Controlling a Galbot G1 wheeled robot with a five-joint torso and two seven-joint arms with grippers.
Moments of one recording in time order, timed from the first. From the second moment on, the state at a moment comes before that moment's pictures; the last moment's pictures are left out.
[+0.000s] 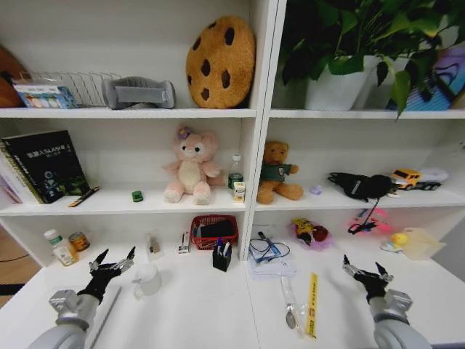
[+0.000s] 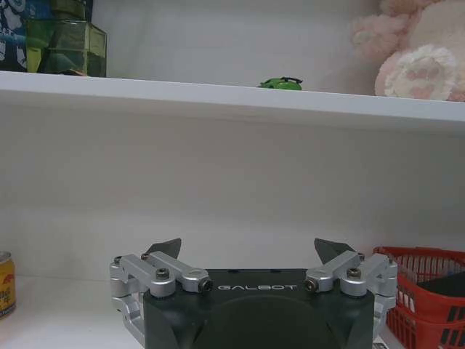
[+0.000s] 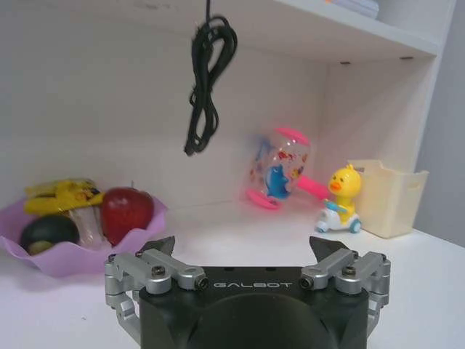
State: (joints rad) left arm 1.78 -0.90 -0.82 -2.07 -0.78 -0.06 -0.13; right arm -1.62 0.87 0.73 1.68 0.73 0.09 0.44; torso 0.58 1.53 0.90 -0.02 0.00
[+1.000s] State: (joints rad) left arm 1.78 -0.90 -0.82 -2.07 -0.78 -0.06 -0.13; right arm -1.59 0.90 0.67 1.57 0.68 0.11 0.49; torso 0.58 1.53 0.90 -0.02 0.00
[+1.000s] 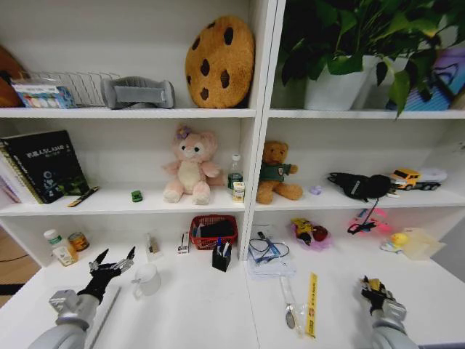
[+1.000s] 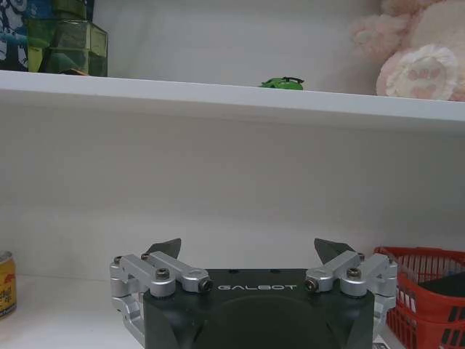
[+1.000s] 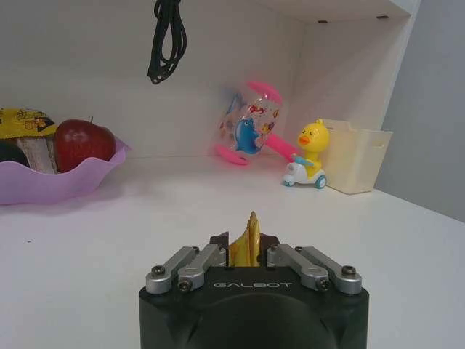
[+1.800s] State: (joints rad) left arm 1.78 -0.90 -0.82 -2.07 -0.78 -0.06 -0.13; right arm -1.32 0.89 0.56 1.64 0.54 0.15 0.39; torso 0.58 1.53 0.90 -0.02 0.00
